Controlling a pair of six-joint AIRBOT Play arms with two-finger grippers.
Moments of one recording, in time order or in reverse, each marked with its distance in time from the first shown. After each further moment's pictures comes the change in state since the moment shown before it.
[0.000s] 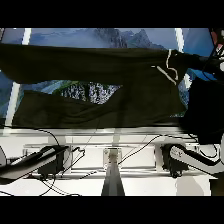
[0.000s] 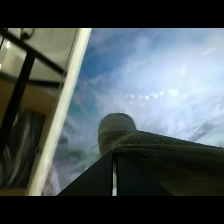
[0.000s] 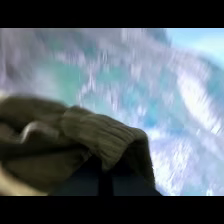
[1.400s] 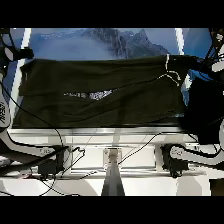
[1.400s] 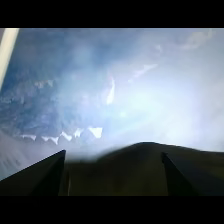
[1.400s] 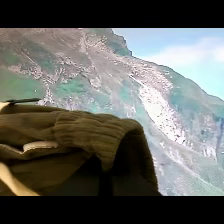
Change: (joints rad) left arm -0.011 -0.435 -0.051 -0.247 0.508 0.001; right arm 0.000 -0.132 0.000 -0.067 -0.145 0.003
